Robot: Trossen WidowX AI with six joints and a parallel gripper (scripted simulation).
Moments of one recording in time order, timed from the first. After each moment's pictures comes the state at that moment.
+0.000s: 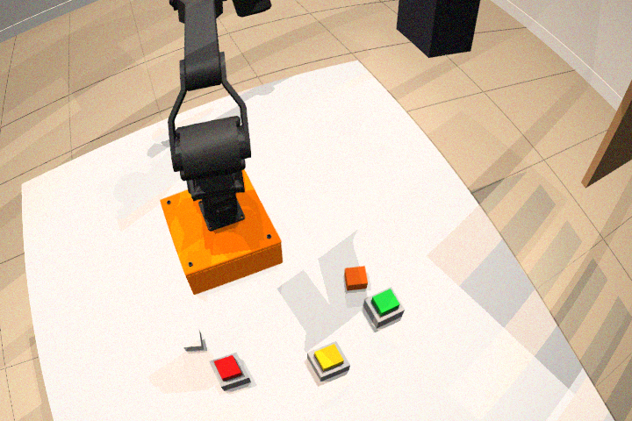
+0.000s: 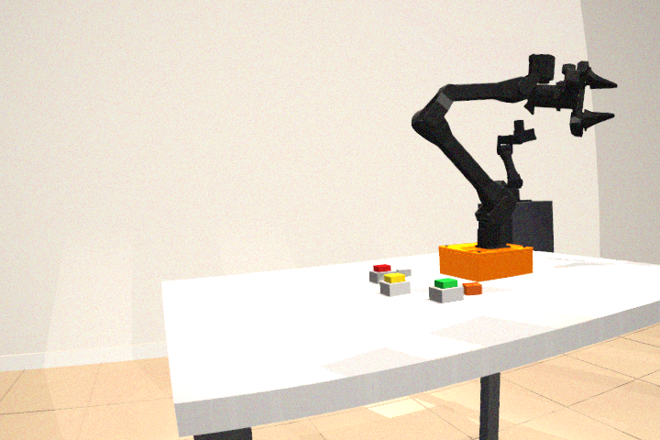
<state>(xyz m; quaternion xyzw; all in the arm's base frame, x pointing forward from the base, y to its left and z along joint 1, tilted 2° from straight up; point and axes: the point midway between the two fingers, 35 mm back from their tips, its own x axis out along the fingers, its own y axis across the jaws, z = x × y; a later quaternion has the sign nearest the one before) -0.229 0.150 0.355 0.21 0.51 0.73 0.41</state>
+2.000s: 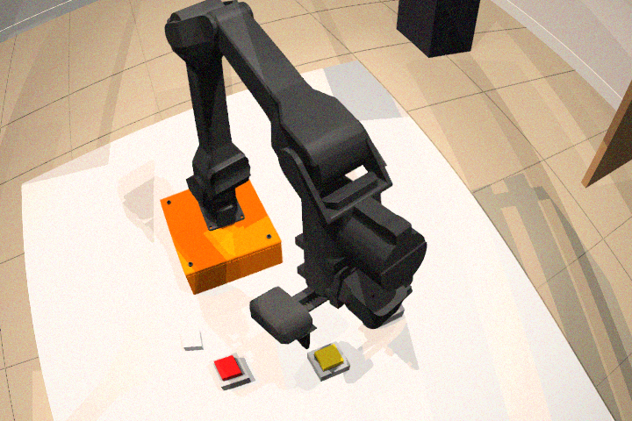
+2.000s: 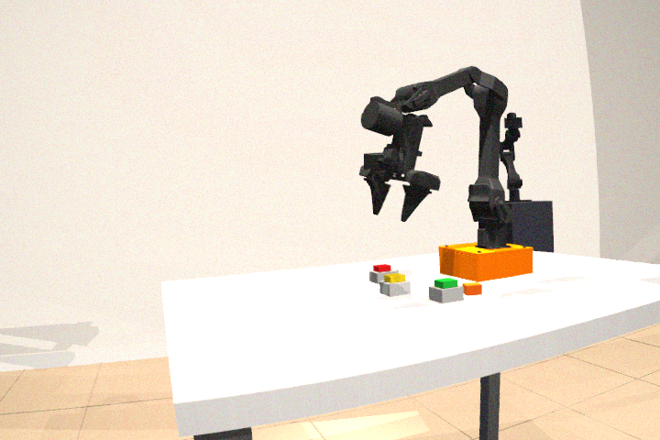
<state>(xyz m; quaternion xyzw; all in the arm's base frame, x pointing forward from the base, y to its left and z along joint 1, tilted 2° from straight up) 0.292 0.049 0.128 -0.13 0.60 0.07 0.79</state>
